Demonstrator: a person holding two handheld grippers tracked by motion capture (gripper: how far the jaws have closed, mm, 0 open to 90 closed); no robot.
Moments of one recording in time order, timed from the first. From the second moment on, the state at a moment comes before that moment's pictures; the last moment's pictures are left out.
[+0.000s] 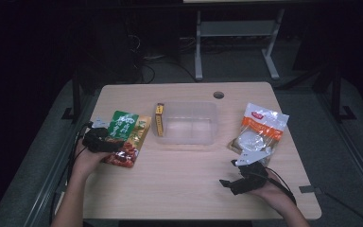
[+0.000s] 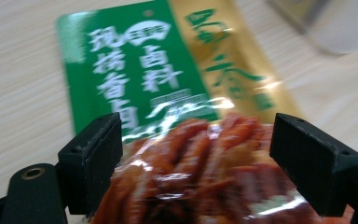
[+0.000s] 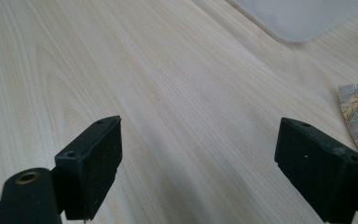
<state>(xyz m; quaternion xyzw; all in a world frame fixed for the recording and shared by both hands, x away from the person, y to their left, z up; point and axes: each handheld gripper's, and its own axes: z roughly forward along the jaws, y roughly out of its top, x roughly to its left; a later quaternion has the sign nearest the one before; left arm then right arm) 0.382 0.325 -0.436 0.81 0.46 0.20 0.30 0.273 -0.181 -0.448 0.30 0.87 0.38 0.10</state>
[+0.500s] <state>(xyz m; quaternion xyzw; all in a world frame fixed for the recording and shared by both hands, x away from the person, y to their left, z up) 0.396 0.348 -0.460 0.79 0.50 0.16 0.30 0.275 -0.179 -0.451 0.30 0.87 0.37 0.09</state>
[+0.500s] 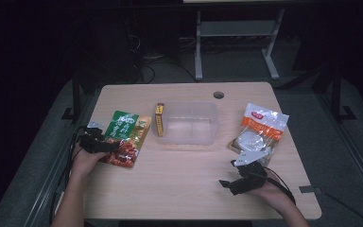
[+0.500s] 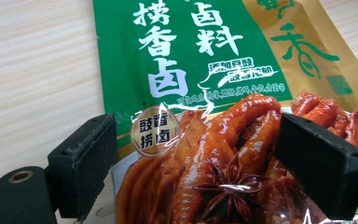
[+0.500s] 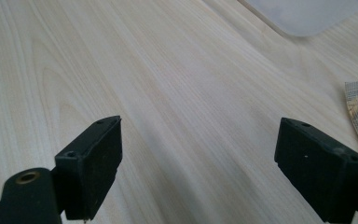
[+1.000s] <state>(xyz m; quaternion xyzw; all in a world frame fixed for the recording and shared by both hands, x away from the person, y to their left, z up) 0.395 0.357 -0.465 0.78 0.52 0.16 0.31 0.274 -0.179 -0.452 0.30 0.88 0.36 0.10</state>
